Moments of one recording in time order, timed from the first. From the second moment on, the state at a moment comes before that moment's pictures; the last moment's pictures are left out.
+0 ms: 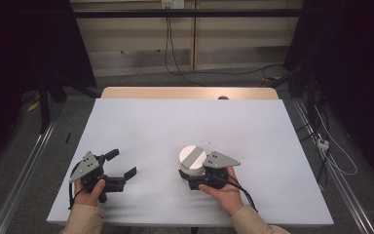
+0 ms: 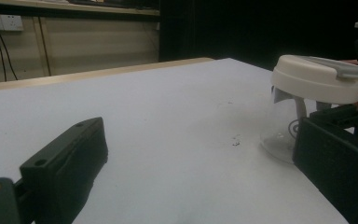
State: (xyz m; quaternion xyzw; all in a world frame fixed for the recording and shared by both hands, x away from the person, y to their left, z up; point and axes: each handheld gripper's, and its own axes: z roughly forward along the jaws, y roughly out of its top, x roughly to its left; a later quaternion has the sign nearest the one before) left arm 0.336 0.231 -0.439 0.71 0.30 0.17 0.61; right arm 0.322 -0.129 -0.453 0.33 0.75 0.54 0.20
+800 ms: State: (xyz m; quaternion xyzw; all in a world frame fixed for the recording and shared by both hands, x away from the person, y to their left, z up) left arm 0.336 0.230 -0.438 0.71 0.30 0.17 0.62; right arm 0.354 -0.135 -0.436 0.34 0.74 0.54 0.21
